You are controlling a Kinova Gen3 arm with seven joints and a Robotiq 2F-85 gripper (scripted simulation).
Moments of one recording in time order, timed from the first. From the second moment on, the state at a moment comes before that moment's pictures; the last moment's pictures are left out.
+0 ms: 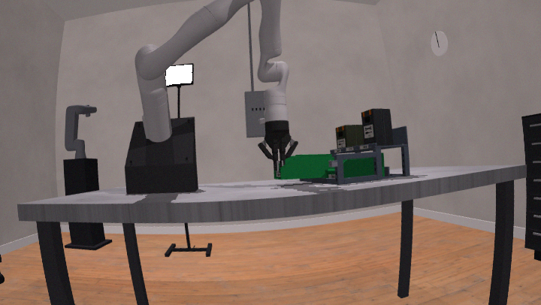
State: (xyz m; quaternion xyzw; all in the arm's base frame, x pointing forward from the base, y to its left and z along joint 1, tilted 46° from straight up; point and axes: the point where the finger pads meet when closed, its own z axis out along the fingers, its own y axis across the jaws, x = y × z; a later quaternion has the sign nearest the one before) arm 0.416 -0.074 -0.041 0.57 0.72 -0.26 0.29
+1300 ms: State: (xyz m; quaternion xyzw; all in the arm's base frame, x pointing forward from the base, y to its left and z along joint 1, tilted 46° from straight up) arm 0.440 -0.069 -0.042 0.57 0.72 -0.25 0.29
